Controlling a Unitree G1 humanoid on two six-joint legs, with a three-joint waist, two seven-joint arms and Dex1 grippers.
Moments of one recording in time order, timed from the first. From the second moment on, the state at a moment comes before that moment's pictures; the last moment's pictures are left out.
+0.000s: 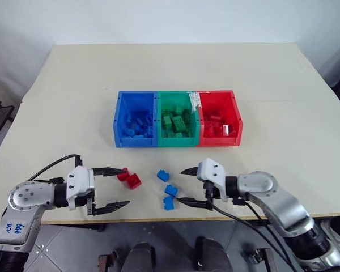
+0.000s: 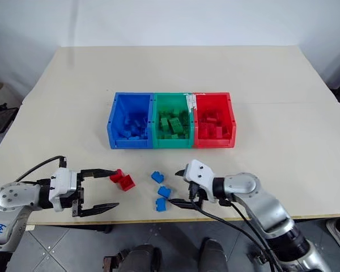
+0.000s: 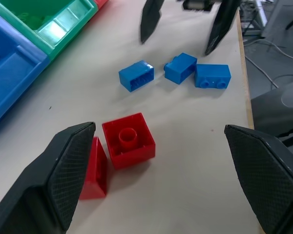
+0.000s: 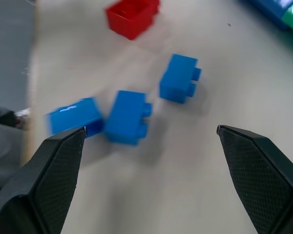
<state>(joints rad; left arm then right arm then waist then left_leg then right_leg) 0.07 0.79 0.20 -0.22 -0.44 0.02 -1.16 -0.31 -0.57 0.34 -0.35 0.23 0.52 0.88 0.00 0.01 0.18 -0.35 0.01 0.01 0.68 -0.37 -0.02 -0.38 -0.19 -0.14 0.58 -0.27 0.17</state>
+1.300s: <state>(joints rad) 0.22 0.67 0.39 -0.34 -0.51 0.09 -0.97 -0.76 -0.34 0.26 -0.14 0.31 0.59 0.90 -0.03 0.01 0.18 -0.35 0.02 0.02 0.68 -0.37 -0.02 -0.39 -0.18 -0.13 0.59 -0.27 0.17</state>
